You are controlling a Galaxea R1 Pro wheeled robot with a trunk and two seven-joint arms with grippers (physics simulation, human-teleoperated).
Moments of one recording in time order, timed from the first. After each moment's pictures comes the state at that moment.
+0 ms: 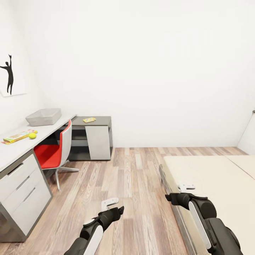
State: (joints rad) left arm -0.25 -0.14 -0.24 -1.10 0.47 0.41 0.17; right arm -0.31 -0.07 0.00 -1.45 -0.11 0.93 0.01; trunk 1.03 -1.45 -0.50
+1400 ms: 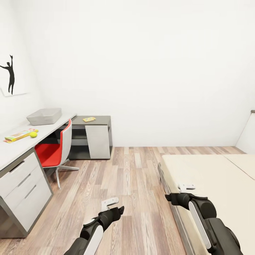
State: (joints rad) left arm -0.25 -0.15 -0.24 -1.11 0.47 0.41 0.17; right arm -0.31 -0.07 0.00 -1.45 -0.11 0.93 0.01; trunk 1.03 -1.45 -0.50
